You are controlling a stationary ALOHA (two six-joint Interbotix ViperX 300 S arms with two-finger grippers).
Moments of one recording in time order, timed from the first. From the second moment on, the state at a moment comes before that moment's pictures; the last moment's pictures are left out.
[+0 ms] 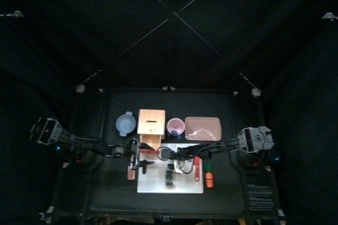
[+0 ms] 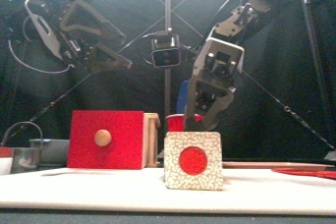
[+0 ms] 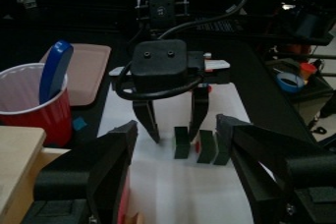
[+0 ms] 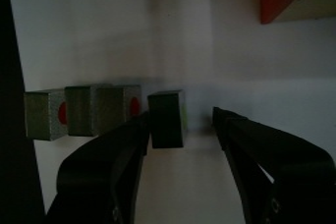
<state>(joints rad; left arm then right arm) -0.16 -0.27 1.07 -0.25 -0.62 0.11 0.04 0.21 0.46 0.23 0.39 -0.04</state>
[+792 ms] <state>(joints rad) -0.16 -0.27 1.09 -0.27 -0.62 0.11 -0.07 -0.13 0.73 0.33 0.45 0.15</state>
